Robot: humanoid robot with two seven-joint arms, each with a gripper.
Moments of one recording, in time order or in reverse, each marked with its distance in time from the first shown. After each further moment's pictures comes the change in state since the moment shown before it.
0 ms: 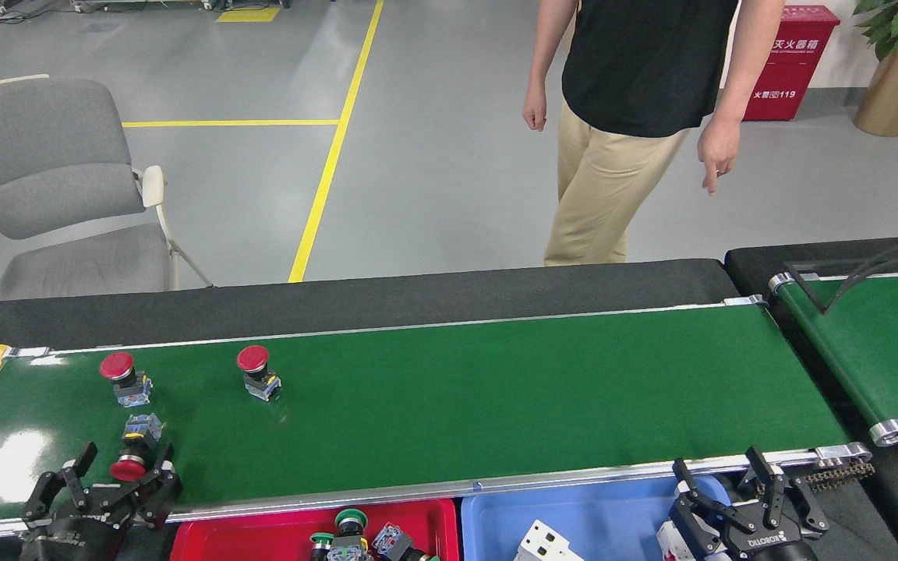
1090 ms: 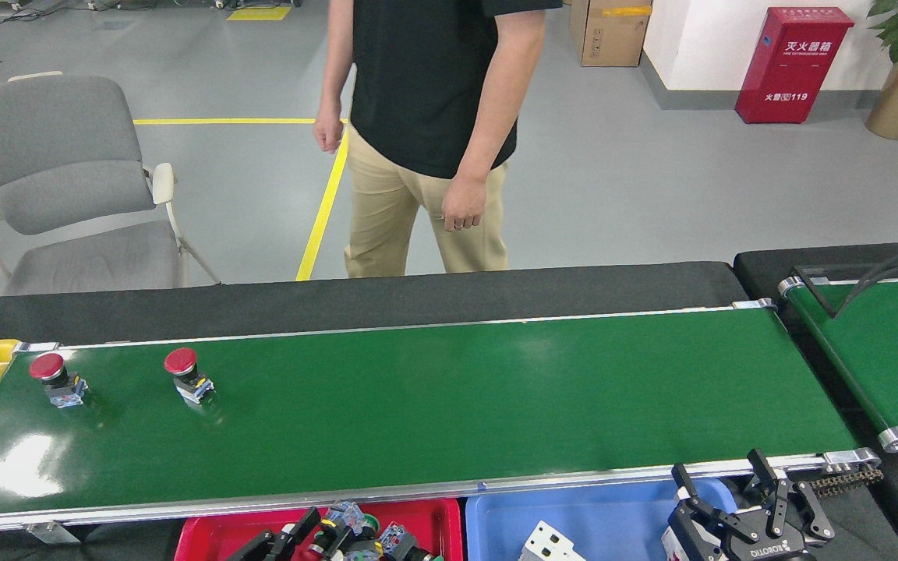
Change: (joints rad) left arm 0.408 -0.202 -0.292 -0.526 0.143 -0.191 -0.055; right arm 0.063 0.007 0.007 -0.097 0.000 -0.007 -0.015
